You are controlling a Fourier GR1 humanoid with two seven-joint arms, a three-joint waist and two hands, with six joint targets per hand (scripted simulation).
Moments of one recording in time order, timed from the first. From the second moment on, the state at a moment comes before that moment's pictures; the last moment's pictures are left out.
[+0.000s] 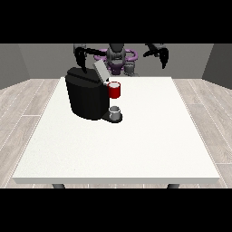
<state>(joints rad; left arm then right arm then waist) -0.27 0.02 0.15 -1.30 -0.14 -0.26 -0.11 -0.55 -0.16 -0.17 -1.10 -0.06 0.01 0.11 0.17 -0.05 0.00</state>
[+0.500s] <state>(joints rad) -0.25 0.07 0.16 -1.38 -0.12 -0.25 -0.11 -0.66 -0.17 -0.14 -1.05 -0.04 0.03 0.08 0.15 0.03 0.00</state>
